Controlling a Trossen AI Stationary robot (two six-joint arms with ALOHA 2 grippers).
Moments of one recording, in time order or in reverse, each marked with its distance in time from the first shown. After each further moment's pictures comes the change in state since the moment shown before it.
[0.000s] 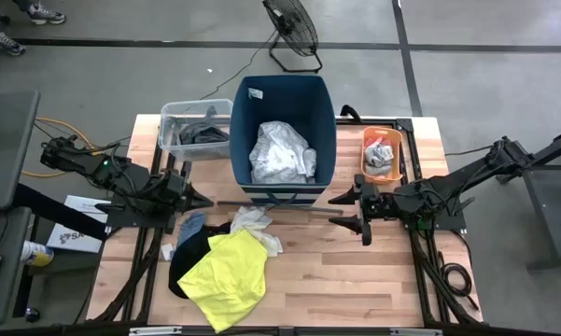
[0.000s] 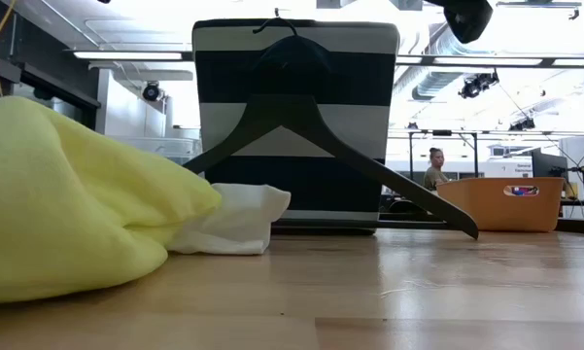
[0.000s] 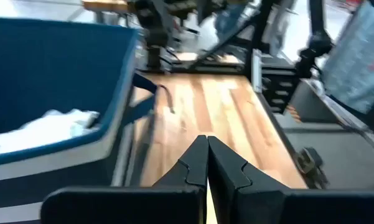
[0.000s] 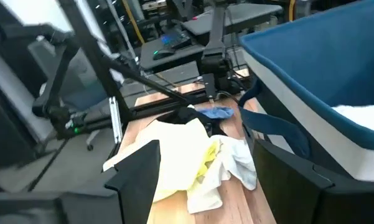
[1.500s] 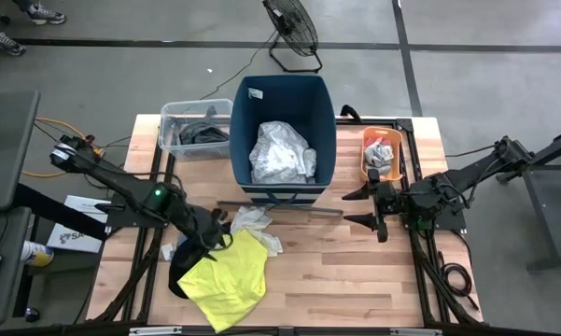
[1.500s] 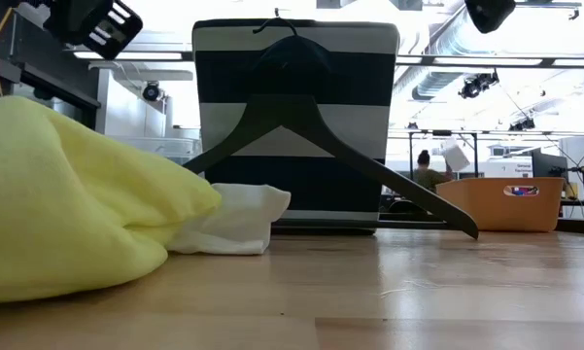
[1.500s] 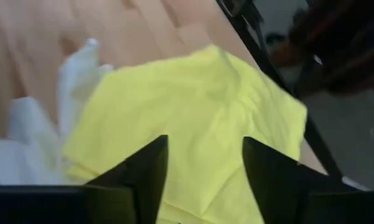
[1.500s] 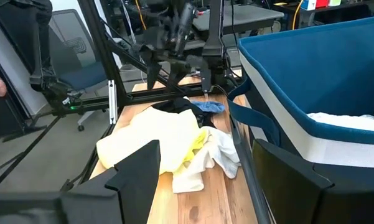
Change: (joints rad) left arm -0.023 0.462 0.000 -0.072 0.466 0.126; right arm 0.039 -0.171 0.000 -0.203 0.020 -0.106
